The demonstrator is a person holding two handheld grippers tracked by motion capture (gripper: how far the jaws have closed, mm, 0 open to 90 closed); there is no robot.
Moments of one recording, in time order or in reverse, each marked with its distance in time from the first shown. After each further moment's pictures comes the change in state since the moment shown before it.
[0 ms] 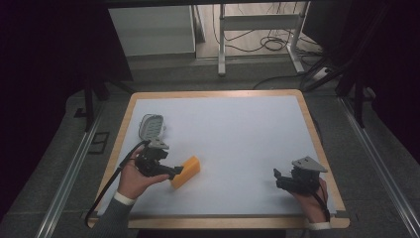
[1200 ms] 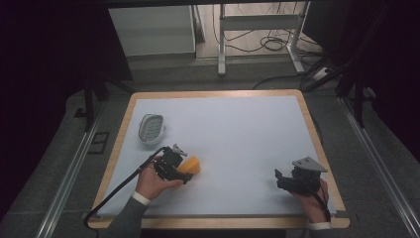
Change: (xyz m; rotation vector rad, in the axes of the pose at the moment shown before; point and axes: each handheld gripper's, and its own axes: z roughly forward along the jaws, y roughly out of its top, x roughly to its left) left arm -0.014 0.000 0.058 0.169 0.030 0.016; right arm -0.002 -0.003 0.003 0.023 -0.019 0.010
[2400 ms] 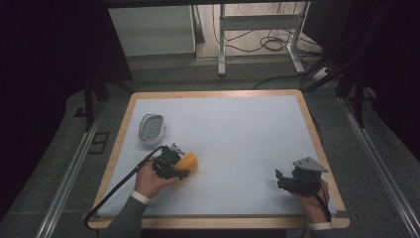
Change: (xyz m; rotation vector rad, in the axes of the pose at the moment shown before) left arm 0.009 -0.001 -0.004 -0.021 -0.050 -0.008; right arm -0.001 -0.001 -0.001 0.006 -0.006 -0.001
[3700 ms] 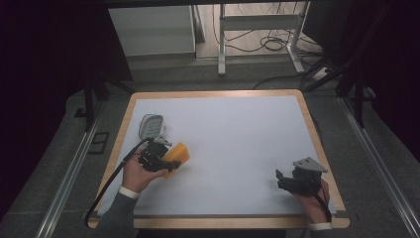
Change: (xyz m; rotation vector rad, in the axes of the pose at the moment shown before) left arm 0.023 -0.001 -0.035 -0.069 0.012 -0.027; right arm 0.000 -0.001 0.000 0.004 -0.004 -0.002
